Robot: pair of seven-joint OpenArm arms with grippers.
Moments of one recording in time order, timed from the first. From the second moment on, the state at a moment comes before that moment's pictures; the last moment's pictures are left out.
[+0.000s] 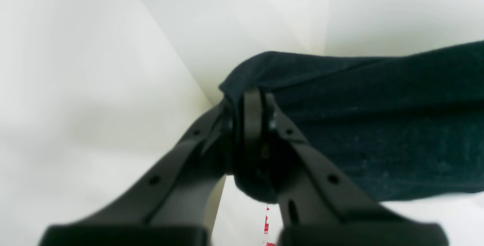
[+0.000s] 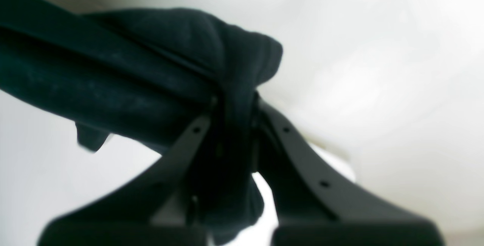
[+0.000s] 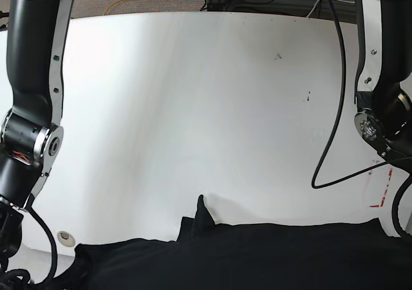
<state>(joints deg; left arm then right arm) -62.3 -19.0 -29.2 91.1 1.7 -40.9 68.9 72.7 21.6 7.9 64.8 24.7 41.6 -75.5</state>
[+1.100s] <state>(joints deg) -5.3 -16.7 -40.1 108.6 -10.7 -41.0 69.0 16.3 20.6 20.7 84.6 34.5 41.2 -79.0</state>
